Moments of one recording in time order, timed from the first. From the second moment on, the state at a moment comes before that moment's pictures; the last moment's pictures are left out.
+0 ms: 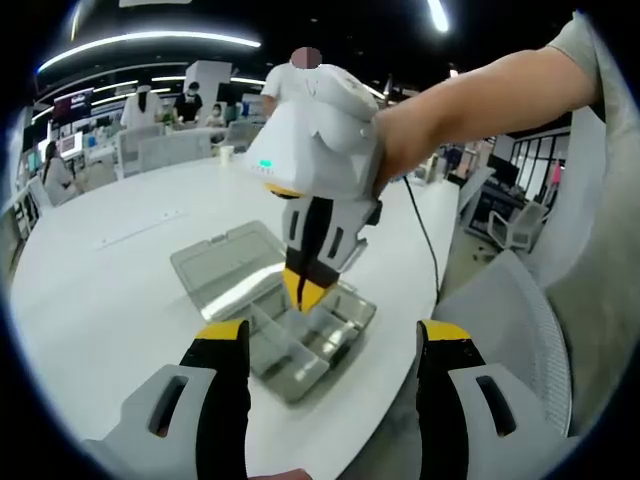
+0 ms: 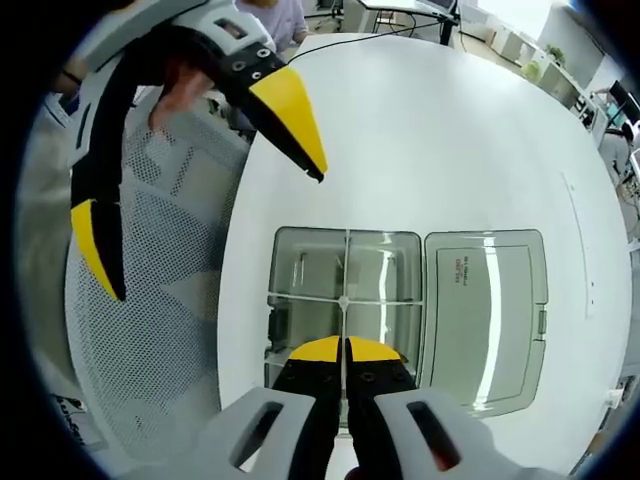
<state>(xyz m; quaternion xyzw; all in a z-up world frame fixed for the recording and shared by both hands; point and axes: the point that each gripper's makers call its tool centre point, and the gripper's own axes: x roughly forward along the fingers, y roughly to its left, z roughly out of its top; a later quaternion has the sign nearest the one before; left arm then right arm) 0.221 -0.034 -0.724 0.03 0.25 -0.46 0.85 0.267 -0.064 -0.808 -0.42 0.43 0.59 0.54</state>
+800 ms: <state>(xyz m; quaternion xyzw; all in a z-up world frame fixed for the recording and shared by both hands) 0.219 -0.033 -0.725 0.03 0.25 -0.46 0.85 0.267 -0.062 -0.825 -0.41 0.41 0.60 0.55</state>
